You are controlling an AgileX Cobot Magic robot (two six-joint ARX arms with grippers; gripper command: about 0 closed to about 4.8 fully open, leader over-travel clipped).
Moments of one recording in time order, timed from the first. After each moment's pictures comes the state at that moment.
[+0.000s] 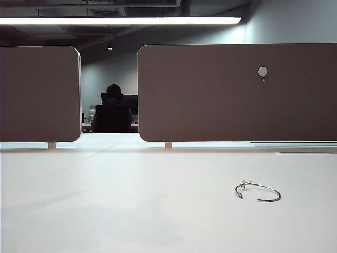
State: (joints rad) left arm 0.00 0.11 0.26 -0.07 0.36 -0.29; right arm 0.02 0.17 0.37 -0.25 -0.29 0.06
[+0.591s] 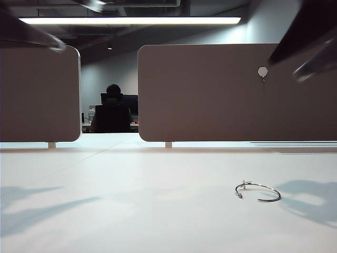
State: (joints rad) left arm -0.53 0.71 0.53 -0.07 0.28 -0.22; right arm 0.26 0.90 0.65 -0.33 -0.42 -0.20
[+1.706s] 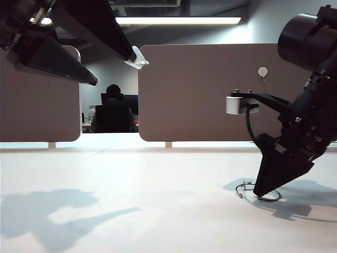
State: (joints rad) left arm -0.78 0.91 0.60 -0.19 0.09 -0.08; right arm 0.41 1.44 0.68 -0.22 -0.18 -0.44
